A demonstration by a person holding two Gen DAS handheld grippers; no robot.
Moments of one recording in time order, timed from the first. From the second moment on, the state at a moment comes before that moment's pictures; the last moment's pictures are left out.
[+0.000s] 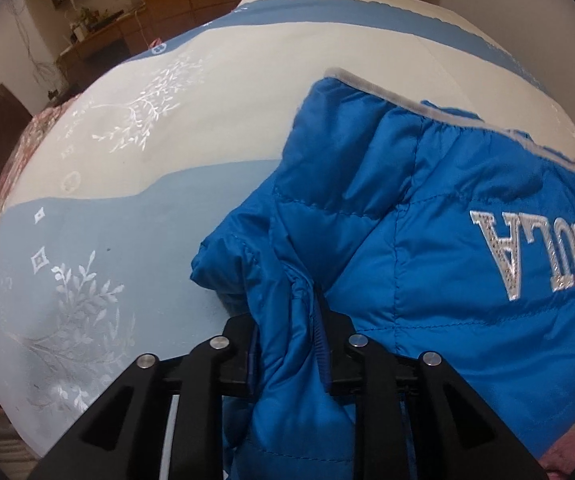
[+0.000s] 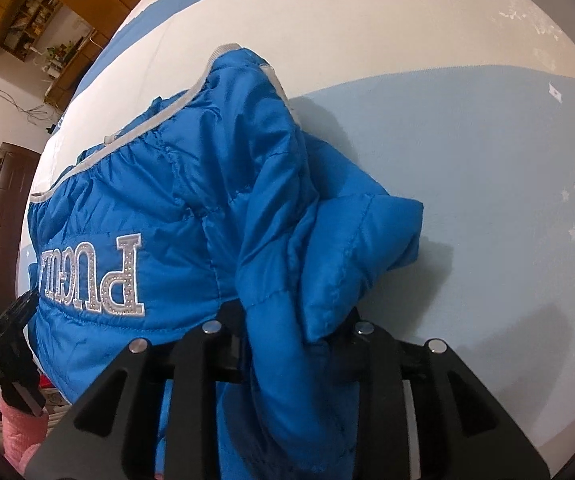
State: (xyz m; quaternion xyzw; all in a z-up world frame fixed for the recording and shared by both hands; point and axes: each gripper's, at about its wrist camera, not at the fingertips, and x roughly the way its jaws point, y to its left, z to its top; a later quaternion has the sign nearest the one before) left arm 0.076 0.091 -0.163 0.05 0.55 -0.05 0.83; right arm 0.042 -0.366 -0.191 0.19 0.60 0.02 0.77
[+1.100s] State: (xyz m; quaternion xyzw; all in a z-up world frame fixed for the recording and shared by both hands) left arm 0.160 0.031 -0.166 0.05 0.54 -0.09 0.83; right arm 0.166 -0.333 -0.197 0.08 0.59 0.02 0.80
